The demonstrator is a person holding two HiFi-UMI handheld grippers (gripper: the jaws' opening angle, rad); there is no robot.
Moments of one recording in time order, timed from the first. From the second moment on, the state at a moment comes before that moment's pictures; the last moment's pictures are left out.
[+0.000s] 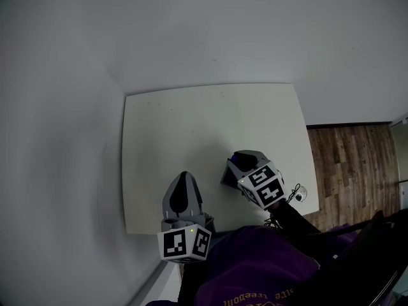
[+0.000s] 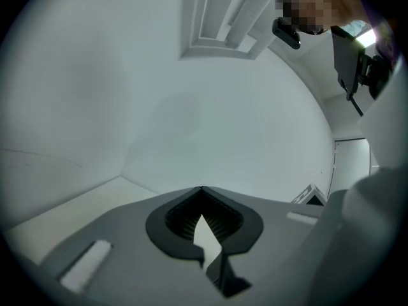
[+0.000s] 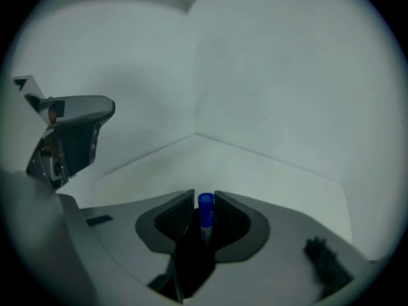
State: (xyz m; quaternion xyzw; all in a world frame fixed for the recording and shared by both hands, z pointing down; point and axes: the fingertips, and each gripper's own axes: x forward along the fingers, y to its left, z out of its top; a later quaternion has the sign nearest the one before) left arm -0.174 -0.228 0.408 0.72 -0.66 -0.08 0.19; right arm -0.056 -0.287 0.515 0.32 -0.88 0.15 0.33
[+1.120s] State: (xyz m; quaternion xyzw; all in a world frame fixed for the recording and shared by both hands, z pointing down) left arm -0.169 -0.227 0.404 0.73 -0.66 -0.08 0.18; right arm -0.049 -0.284 0.510 0.32 -0.88 0.15 0.33
